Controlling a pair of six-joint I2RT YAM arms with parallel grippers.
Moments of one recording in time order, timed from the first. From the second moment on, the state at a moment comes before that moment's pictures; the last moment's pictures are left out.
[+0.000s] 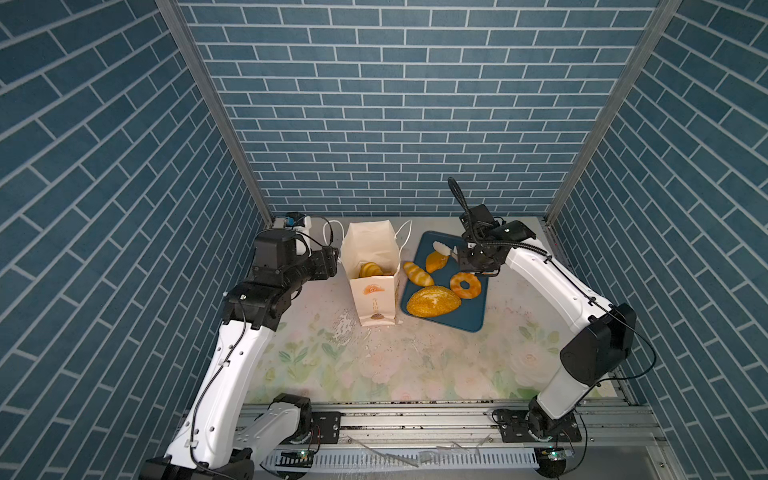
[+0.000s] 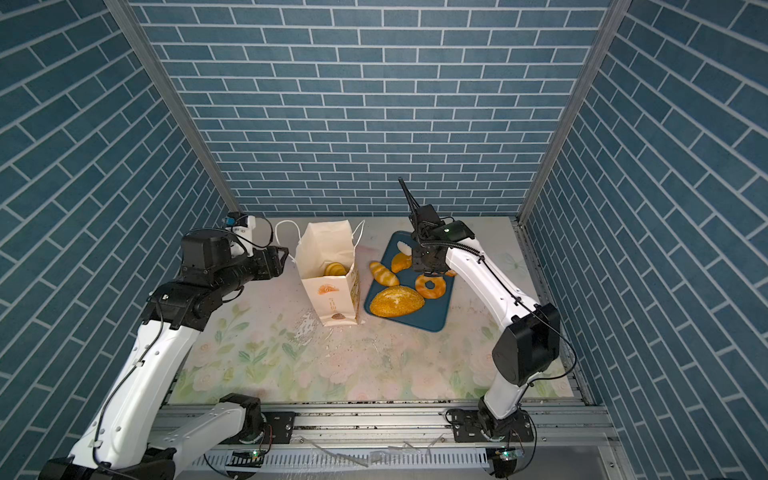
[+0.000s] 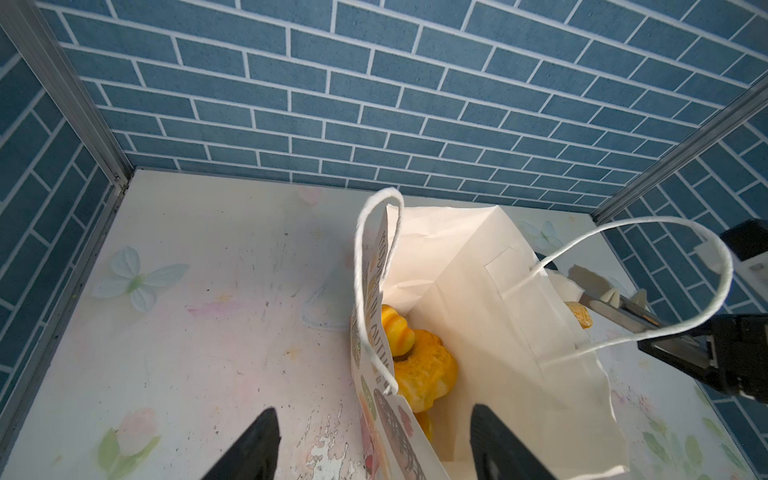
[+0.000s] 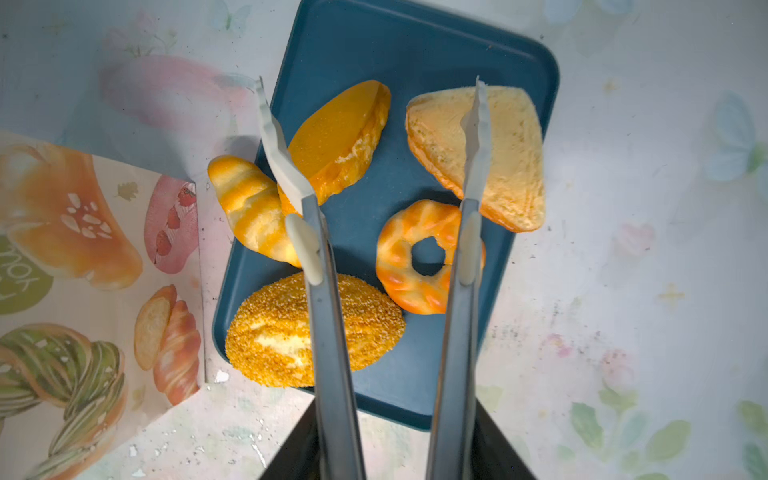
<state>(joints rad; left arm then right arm) -0.19 1.02 1.26 -0.74 0.09 -0.25 0.55 1.70 1.66 -1.09 0.13 0.46</state>
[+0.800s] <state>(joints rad) -0.19 1.00 1.26 -0.76 0.06 -0.25 0.54 1.82 1.60 -0.90 -0.02 0.58</state>
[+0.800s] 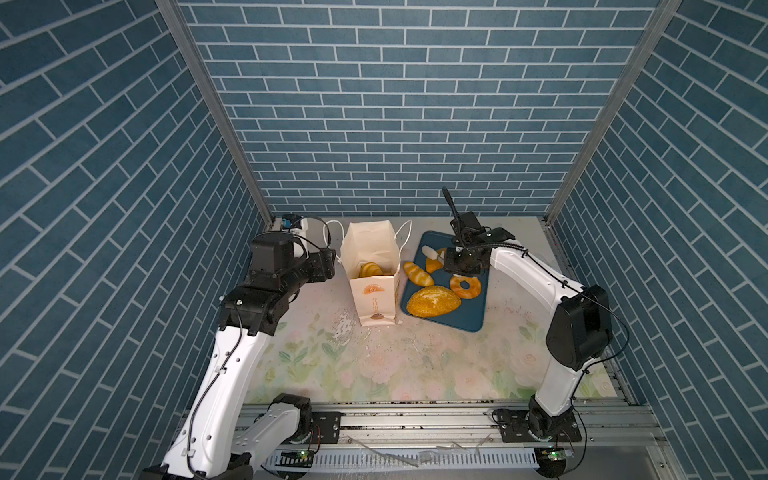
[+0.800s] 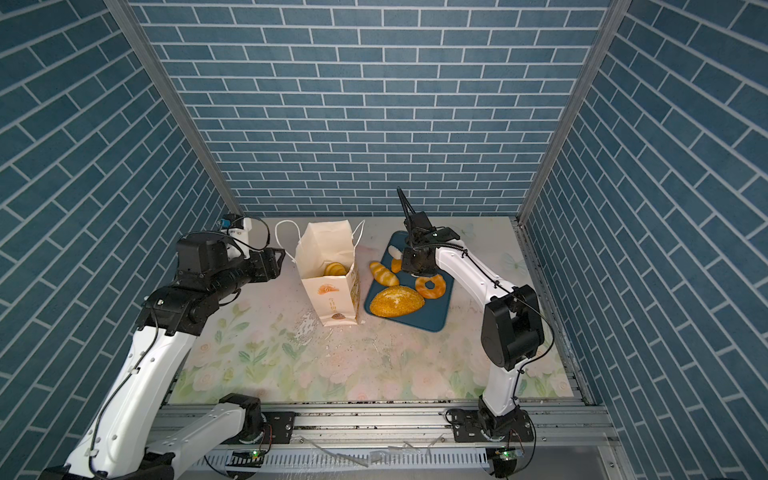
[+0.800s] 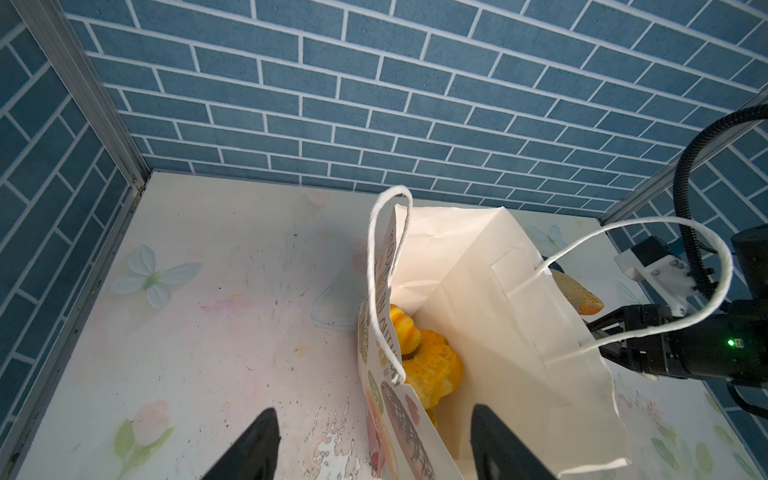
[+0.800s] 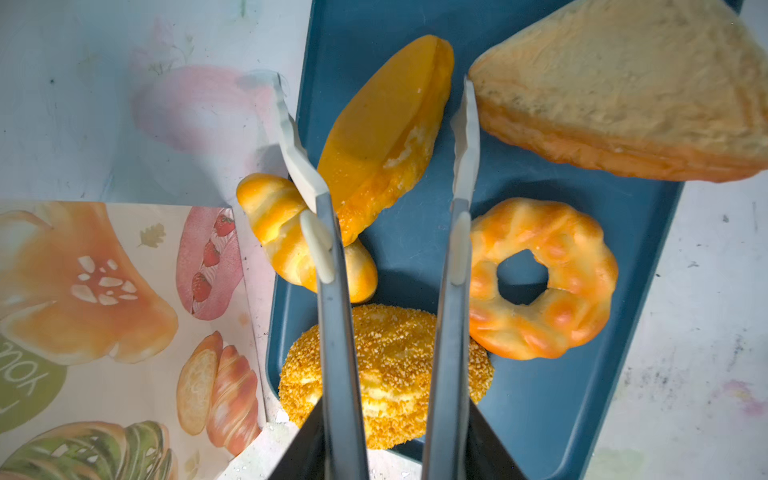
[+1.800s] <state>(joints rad) -0.19 1.00 1.26 -0.76 0.06 -0.25 0.54 1.84 1.56 -0.86 -0.03 0.58</state>
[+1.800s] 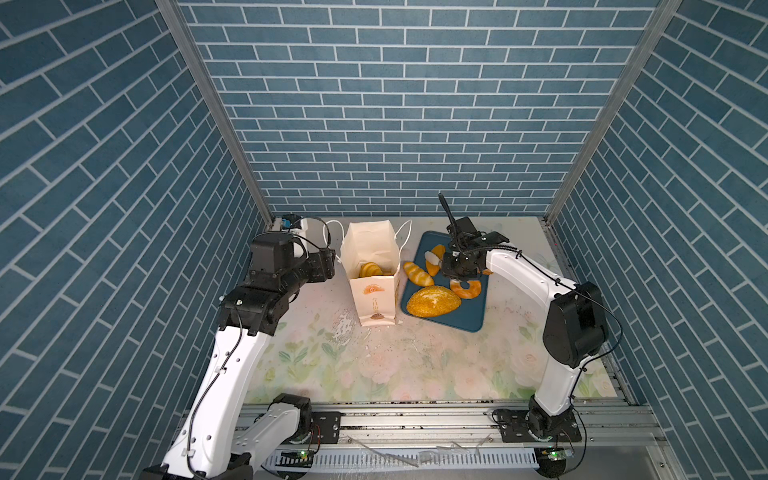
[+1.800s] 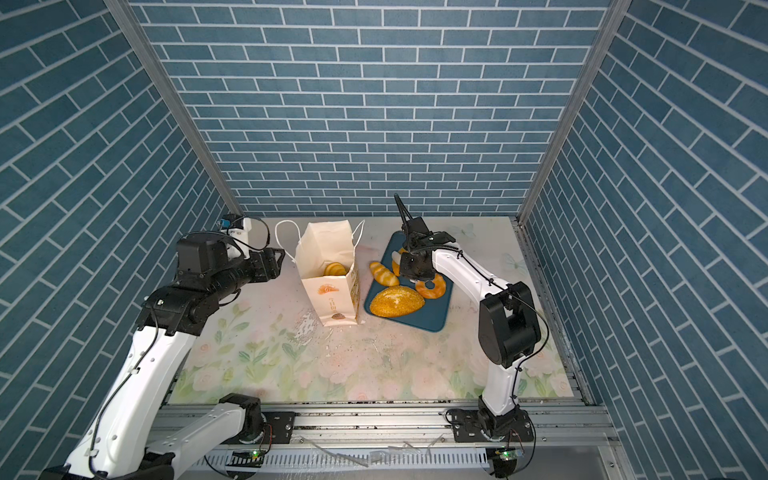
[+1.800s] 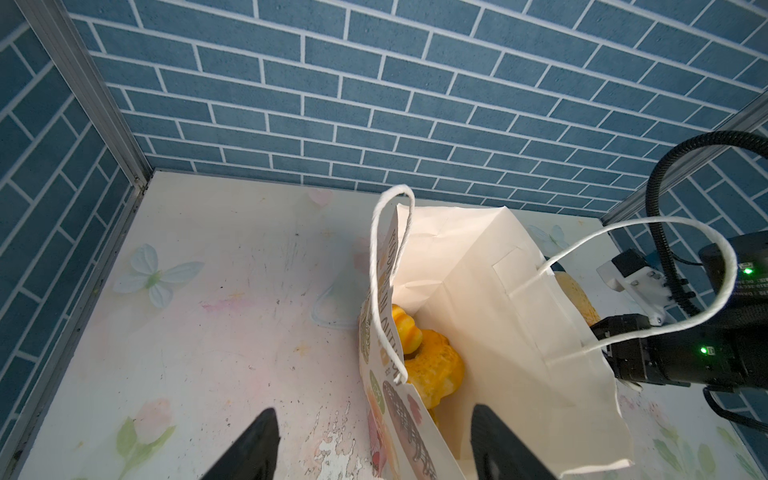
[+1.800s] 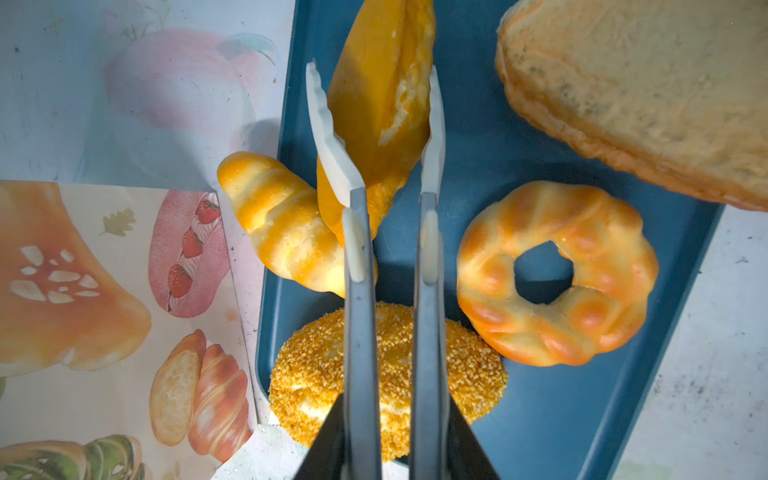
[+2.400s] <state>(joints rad) -0.19 0.99 1.24 -0.76 0.06 -0.27 0.55 1.49 1.55 -0.93 0.13 0.47</state>
